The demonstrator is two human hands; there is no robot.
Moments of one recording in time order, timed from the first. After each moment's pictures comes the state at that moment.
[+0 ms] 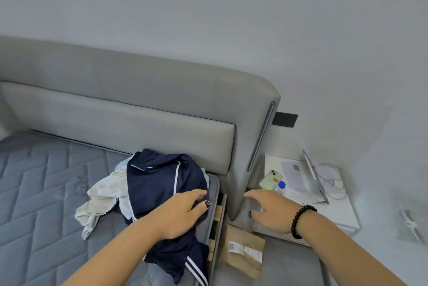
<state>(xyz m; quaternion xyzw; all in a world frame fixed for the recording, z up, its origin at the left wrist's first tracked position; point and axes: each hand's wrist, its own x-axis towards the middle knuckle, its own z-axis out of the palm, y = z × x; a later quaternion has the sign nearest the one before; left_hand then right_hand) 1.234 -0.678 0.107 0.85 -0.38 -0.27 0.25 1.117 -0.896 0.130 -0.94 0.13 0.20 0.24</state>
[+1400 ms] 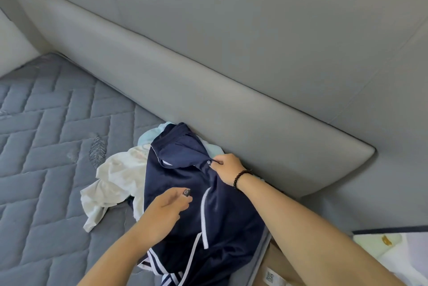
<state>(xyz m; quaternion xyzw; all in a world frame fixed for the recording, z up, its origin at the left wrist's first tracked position) 1.526 -0.669 -0.108 0.76 0.13 -0.34 0.53 1.603 -0.864 -0.186 -0.87 0.08 0.20 0.44</state>
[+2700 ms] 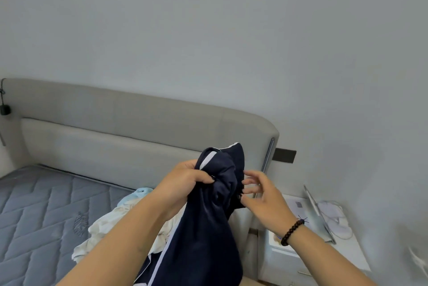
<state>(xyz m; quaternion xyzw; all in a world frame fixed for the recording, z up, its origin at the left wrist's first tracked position) 1.233 -0.671 0.236 0.64 -0.20 -0.31 0.67 1.133 -0.848 0.176 -0.81 0.15 -0.17 0.53</state>
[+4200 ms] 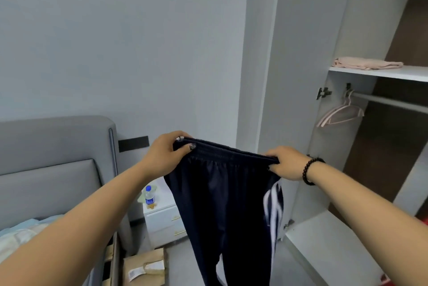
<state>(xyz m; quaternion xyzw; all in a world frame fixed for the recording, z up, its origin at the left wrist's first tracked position) 0.843 -0.816 0.278 0.65 -0.62 -0.10 0.44 0.559 -0.952 0.278 -0.88 0.43 -0.06 0.16</state>
